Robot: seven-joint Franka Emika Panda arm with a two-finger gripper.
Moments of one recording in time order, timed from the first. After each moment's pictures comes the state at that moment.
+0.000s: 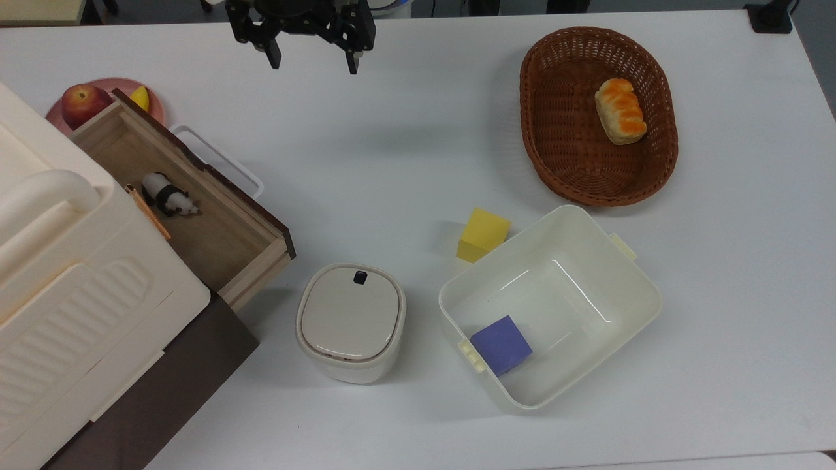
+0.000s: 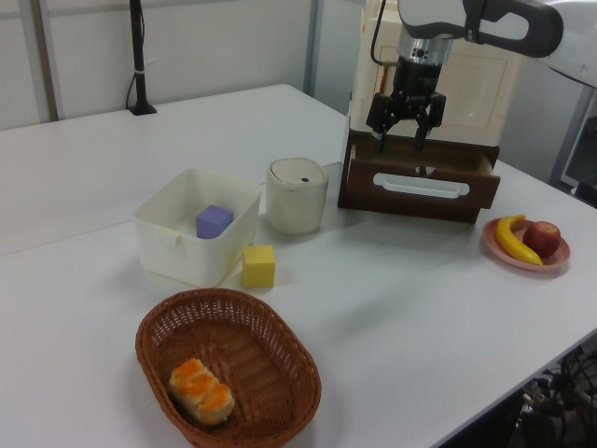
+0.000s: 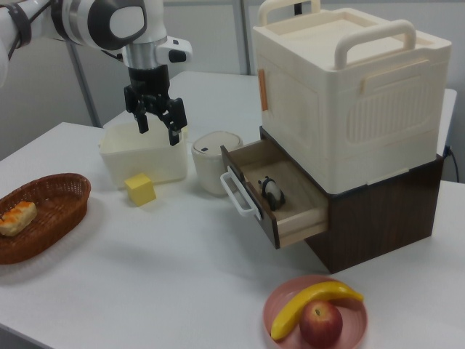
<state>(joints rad) 0.03 0.13 -0.11 -1.50 0.08 1.61 0.04</state>
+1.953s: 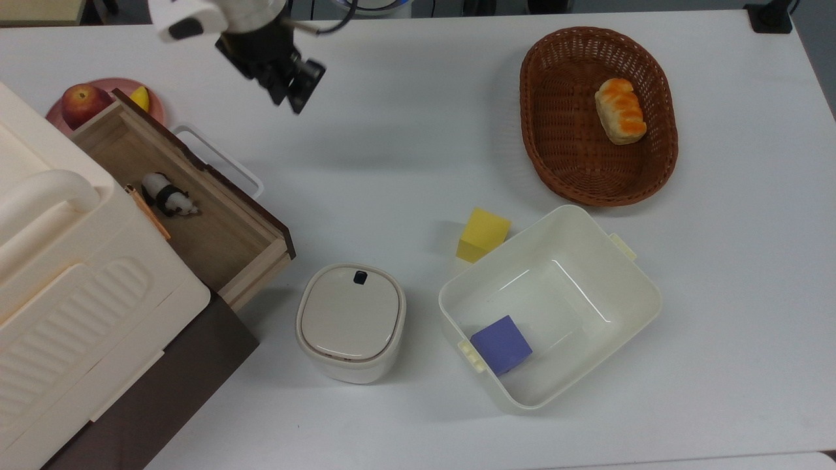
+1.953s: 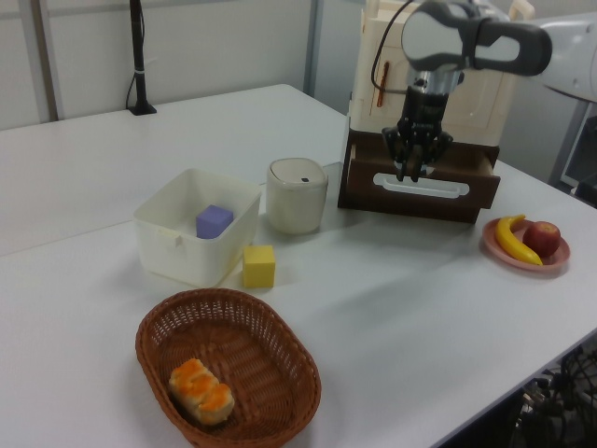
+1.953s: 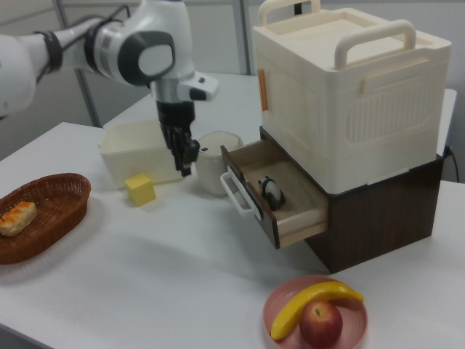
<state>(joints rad) -0.03 0.17 -0.12 -1.62 0.06 1.73 0.31</state>
